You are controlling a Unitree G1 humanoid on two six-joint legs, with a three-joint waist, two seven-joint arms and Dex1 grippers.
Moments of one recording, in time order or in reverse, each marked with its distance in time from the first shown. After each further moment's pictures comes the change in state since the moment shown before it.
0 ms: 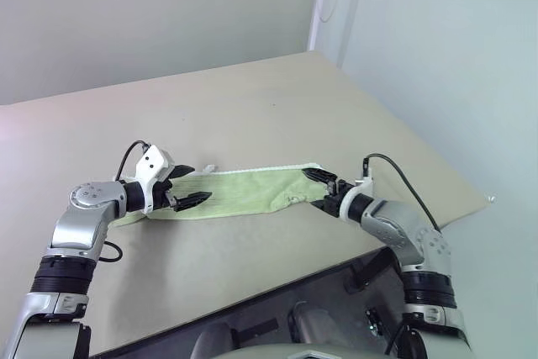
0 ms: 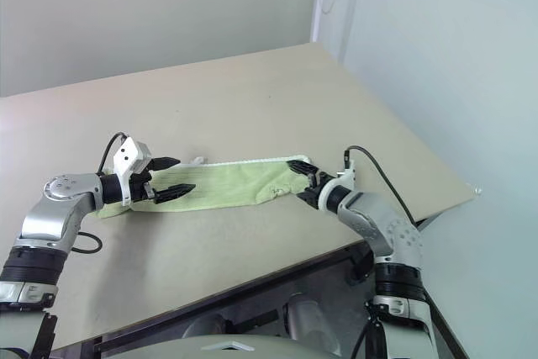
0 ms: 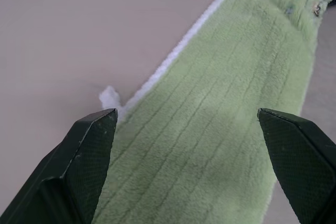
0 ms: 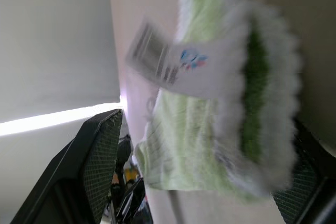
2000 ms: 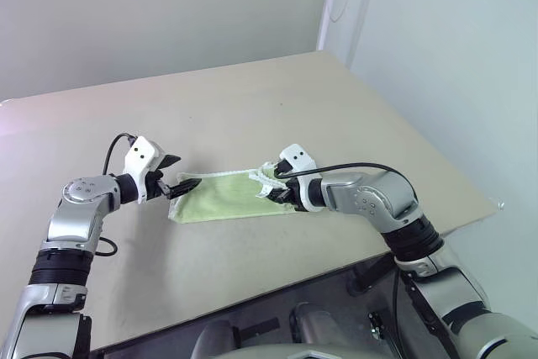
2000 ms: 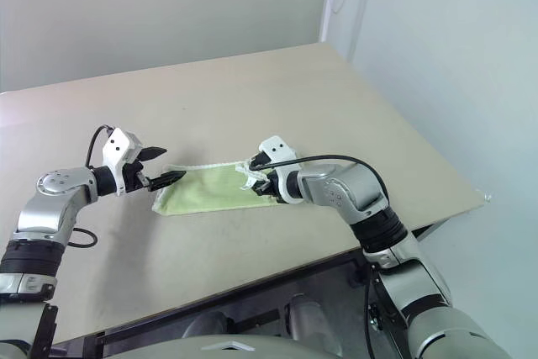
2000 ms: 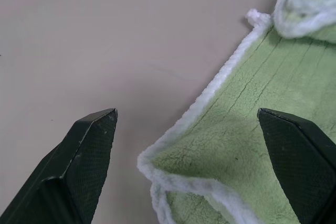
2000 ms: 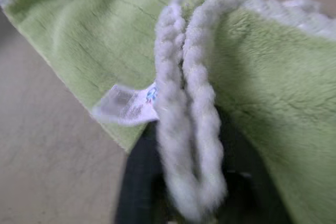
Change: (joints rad) left arm -0.047 -0.001 0.029 0.088 0.021 -0.025 0.088; right arm -0.356 -0.206 0.582 -0.154 -1.280 0.248 0.949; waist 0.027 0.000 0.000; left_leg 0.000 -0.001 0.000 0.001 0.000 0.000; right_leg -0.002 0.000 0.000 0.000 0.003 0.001
